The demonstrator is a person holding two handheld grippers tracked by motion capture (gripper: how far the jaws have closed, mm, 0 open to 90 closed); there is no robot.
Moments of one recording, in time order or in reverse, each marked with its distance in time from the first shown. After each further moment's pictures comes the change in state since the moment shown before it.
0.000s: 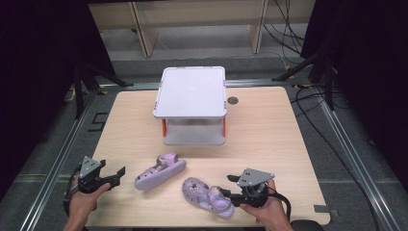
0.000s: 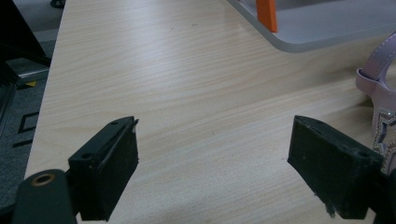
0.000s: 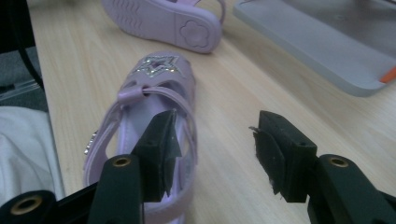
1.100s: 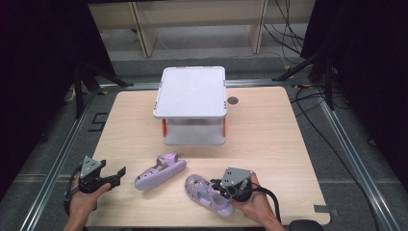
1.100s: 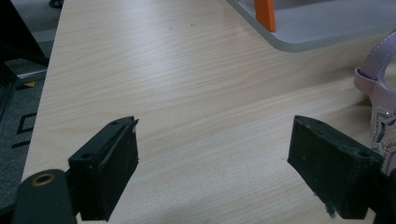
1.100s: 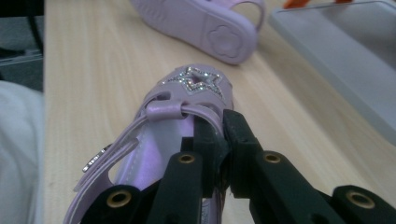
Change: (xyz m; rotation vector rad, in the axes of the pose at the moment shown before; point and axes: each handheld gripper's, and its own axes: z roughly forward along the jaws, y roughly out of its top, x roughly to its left) left arm 0.000 0.000 0.000 0.001 -0.003 0.005; right arm 0.002 0.016 0.033 0.024 0.043 -0.148
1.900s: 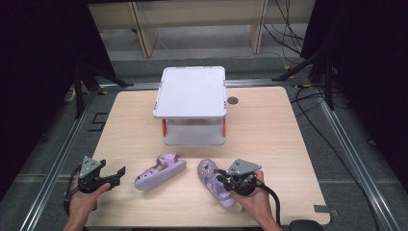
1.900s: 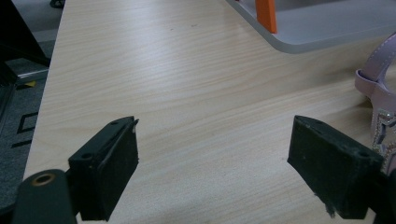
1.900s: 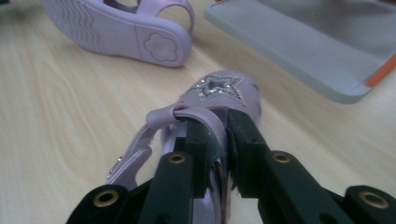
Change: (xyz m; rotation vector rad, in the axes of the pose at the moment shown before) left arm 0.000 0.000 0.000 -0.008 -0.001 -0.009; right arm -0.009 -0.002 -0.003 -0.017 -0.124 0.252
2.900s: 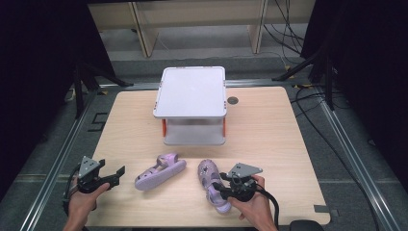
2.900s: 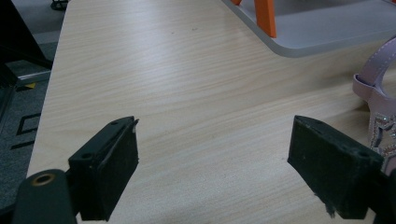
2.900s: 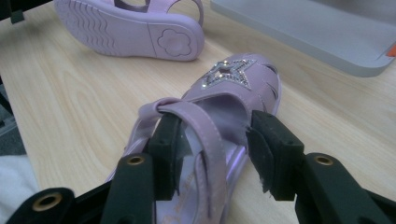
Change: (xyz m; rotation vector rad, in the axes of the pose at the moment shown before) left arm 0.001 0.001 -0.003 -0.001 -0.001 0.002; right arm 0.011 -0.003 -0.007 0.029 0.047 0.093
